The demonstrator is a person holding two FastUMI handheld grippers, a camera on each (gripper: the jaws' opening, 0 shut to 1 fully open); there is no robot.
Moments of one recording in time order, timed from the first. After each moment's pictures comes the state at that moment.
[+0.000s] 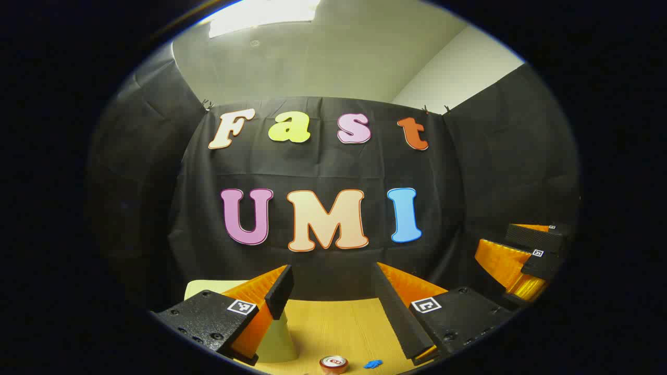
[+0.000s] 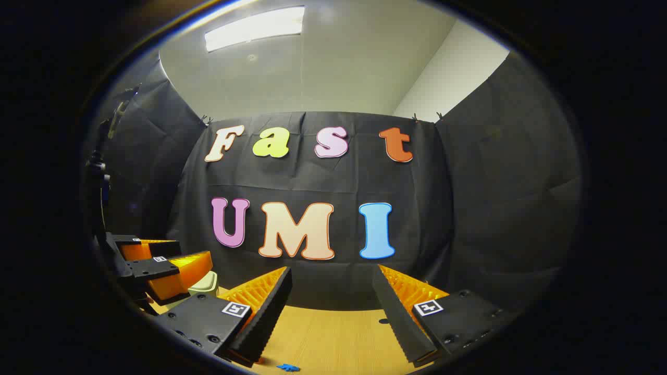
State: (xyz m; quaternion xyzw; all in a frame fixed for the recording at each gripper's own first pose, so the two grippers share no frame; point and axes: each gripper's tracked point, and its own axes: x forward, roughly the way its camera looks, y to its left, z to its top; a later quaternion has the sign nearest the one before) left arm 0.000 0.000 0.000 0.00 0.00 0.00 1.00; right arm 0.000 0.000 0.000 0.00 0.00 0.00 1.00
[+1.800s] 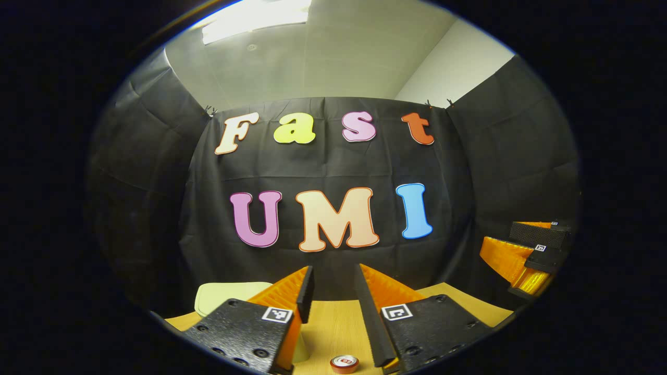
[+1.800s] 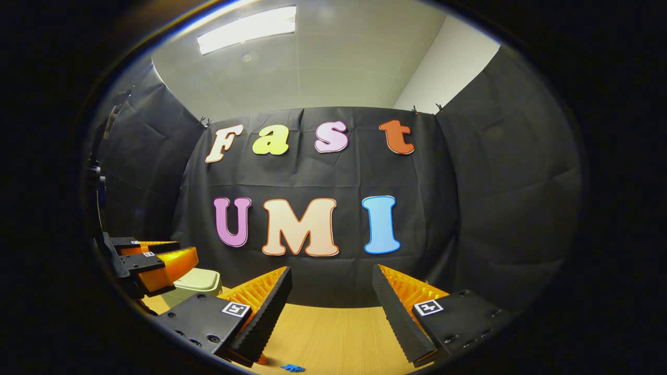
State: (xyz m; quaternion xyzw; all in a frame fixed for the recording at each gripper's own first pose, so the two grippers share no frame) left arm -0.001 0.012 -0.003 0.03 0.00 0.03 1.00; right arm 0.013 -0.004 -0.018 0.02 0.01 0.01 1.00
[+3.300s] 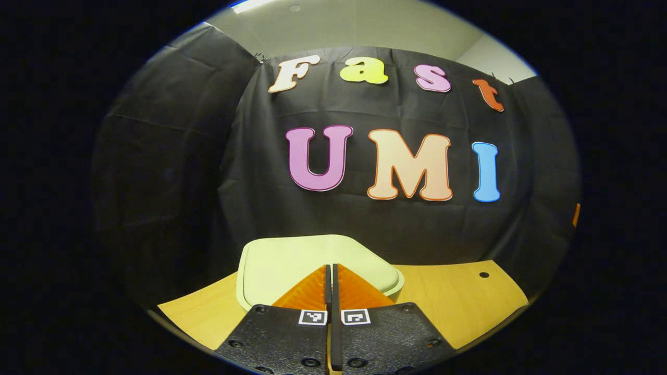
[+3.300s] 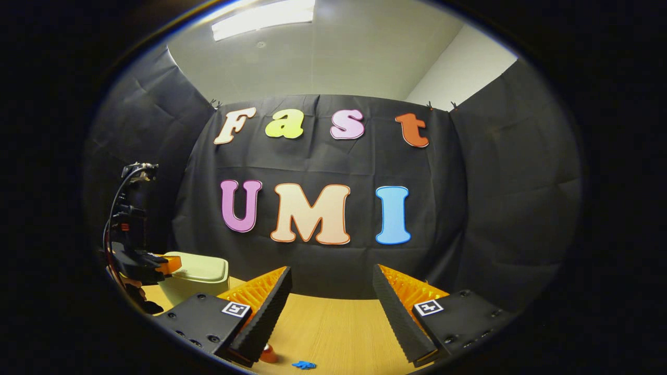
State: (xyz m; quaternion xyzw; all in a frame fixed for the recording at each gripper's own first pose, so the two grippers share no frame) left arm 0.020 0.184 -0.133 -0.03 0.15 0.15 0.98; right arm 0.013 0.062 -0.048 -0.02 0.05 0.01 1.00
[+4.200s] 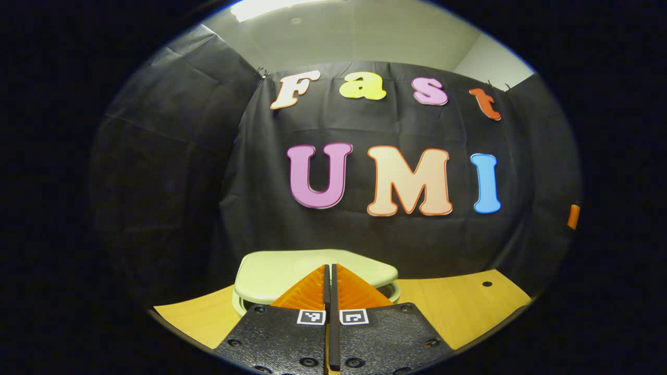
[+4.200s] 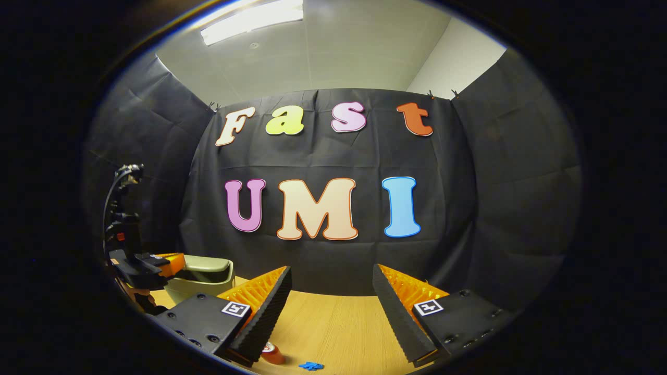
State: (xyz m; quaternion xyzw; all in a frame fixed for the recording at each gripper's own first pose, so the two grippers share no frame) left arm 0.028 0.166 -0.087 -0.02 0.06 0.15 0.99; right arm 0.036 0.054 -0.059 0.02 0.06 0.04 1.00
